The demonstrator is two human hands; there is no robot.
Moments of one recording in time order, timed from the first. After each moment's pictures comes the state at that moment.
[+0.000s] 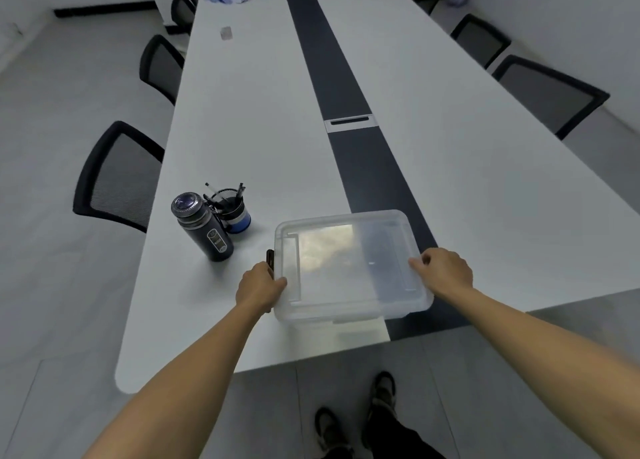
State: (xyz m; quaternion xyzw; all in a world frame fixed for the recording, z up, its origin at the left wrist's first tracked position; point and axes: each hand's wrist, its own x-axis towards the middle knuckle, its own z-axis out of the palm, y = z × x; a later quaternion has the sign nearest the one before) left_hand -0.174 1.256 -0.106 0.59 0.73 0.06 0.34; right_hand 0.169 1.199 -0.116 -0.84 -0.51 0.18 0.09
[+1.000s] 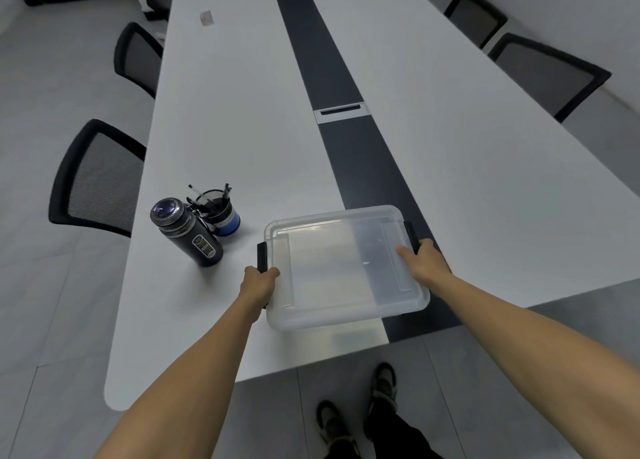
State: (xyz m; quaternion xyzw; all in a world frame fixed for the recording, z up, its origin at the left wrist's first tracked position) left_hand -0.162 1.285 -0.139 0.38 0.74 0.17 0.53; right_hand 0.163 1.232 -0.139 -0.83 -0.36 0.38 0.20
